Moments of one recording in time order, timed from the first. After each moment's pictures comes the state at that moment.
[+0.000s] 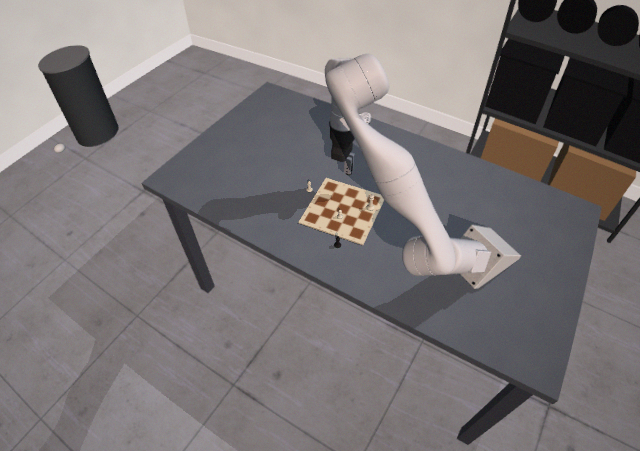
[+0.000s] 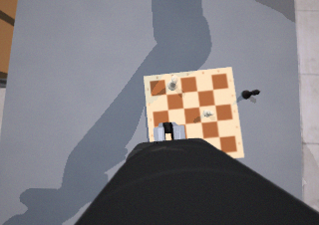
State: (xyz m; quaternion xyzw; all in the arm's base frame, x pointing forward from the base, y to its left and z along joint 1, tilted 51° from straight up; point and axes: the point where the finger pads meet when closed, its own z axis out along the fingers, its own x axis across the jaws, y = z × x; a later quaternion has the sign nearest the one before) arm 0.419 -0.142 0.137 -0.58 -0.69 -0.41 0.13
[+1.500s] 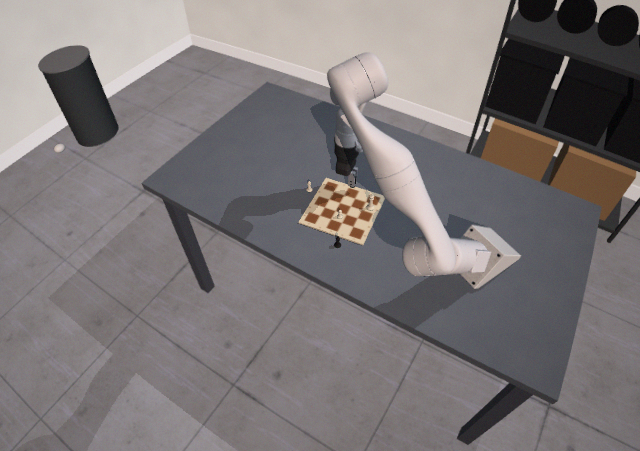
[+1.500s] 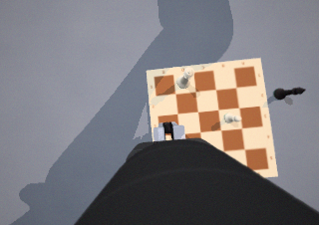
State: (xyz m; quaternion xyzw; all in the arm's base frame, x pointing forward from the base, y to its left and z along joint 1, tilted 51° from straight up) arm 0.433 -0.104 0.083 -0.58 -0.69 -0.41 0.12
